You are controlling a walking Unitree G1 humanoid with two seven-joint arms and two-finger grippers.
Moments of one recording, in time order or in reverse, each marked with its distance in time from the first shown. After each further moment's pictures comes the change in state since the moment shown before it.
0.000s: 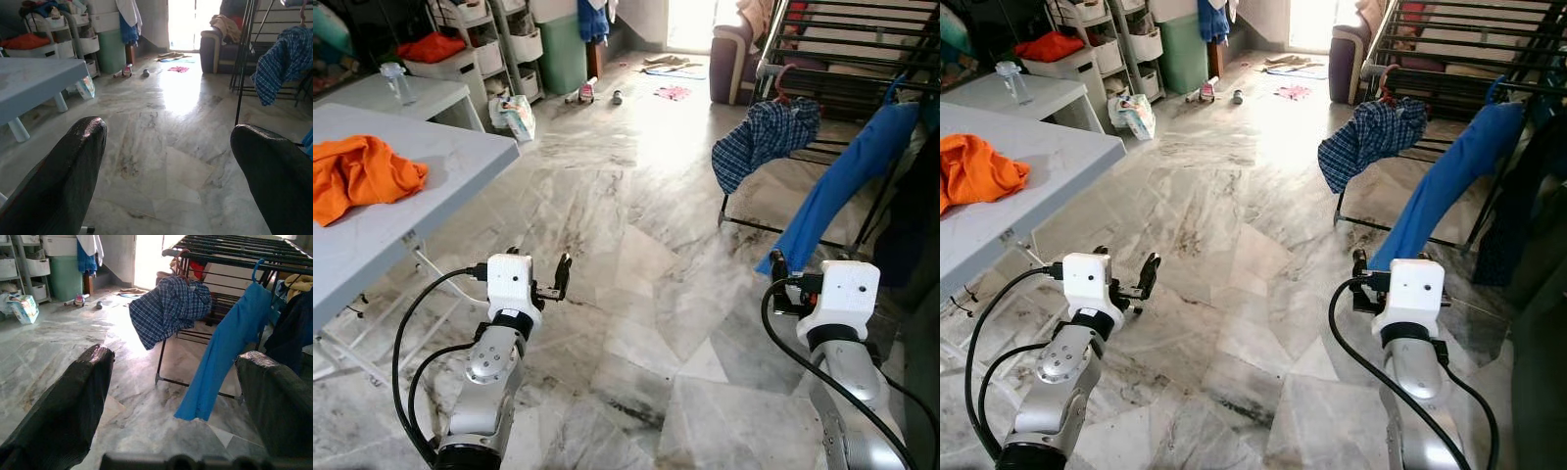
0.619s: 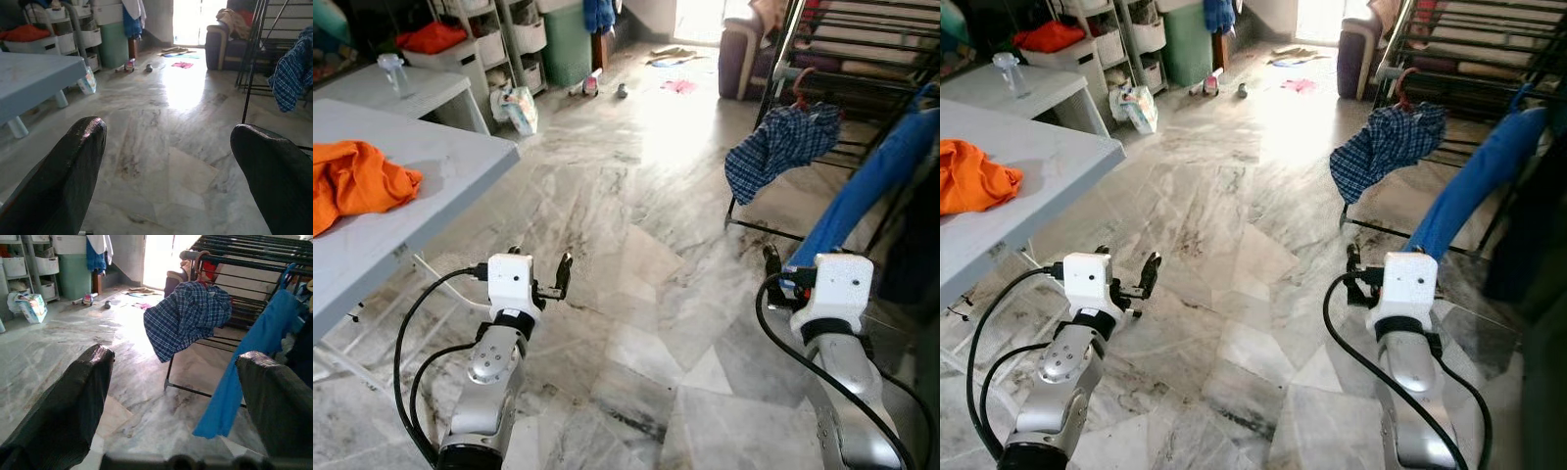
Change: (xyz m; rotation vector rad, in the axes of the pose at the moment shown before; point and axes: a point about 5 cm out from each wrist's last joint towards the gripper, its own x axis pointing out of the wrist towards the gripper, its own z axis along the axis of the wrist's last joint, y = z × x) left arm 0.001 -0.002 0.001 -0.008 -0.004 -0.003; right arm 0.006 0.008 0.006 0.008 -0.019 0.023
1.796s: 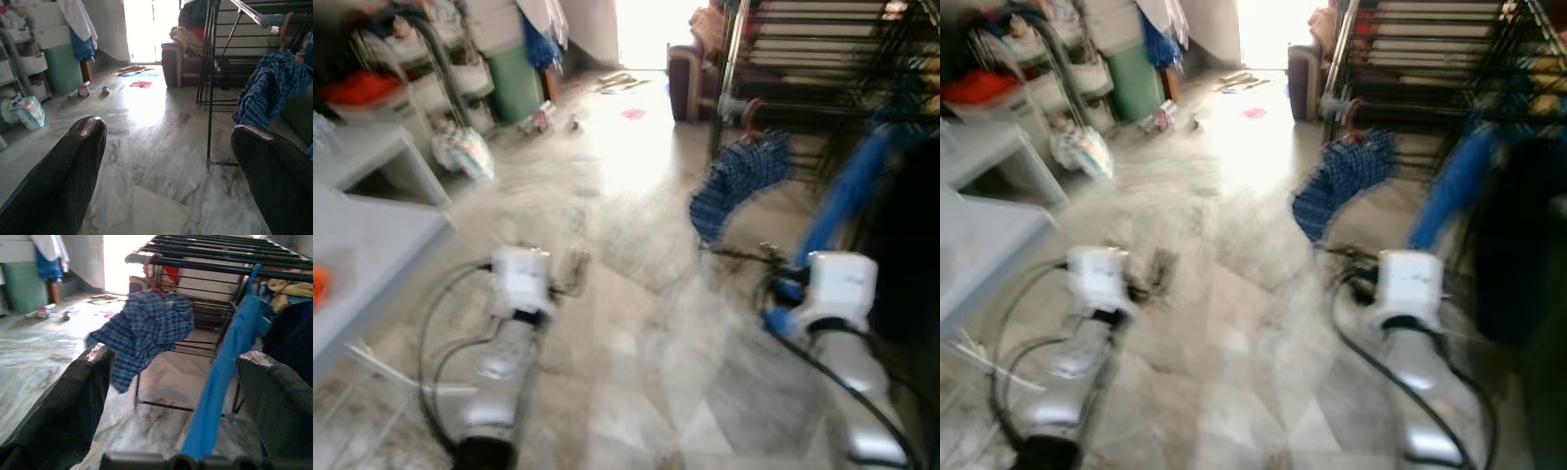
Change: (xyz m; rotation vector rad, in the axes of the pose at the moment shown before) left arm 0.007 -0.019 0.001 -0.032 -0.008 -0.056; right arm 0.002 -0.009 -0.007 -0.022 0.022 -0.023
